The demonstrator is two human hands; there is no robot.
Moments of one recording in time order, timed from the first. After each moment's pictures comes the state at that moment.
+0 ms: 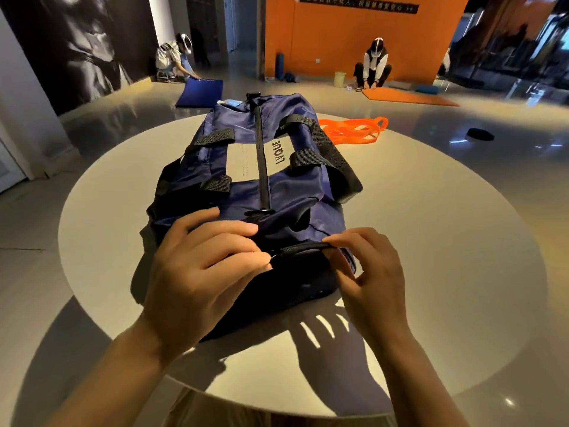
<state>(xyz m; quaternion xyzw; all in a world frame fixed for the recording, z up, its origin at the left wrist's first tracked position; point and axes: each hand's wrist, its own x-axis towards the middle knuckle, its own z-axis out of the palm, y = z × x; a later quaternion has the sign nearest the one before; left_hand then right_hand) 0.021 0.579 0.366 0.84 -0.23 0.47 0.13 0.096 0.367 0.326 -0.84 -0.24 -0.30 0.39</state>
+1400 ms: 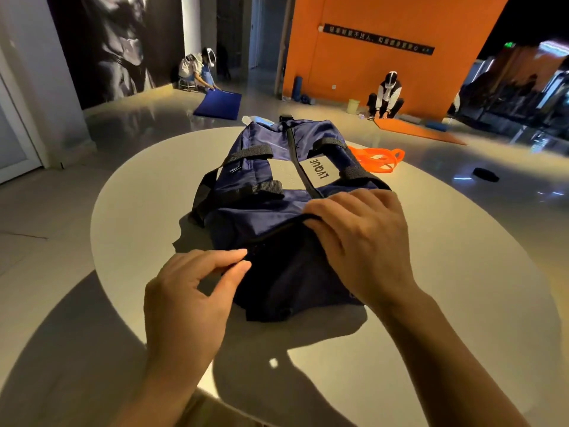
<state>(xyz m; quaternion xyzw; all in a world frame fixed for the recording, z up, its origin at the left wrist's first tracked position) -0.010 0.590 0.357 0.81 0.07 0.46 0.37 0.102 0.431 0.415 -0.79 -0.41 -0.43 0.14</state>
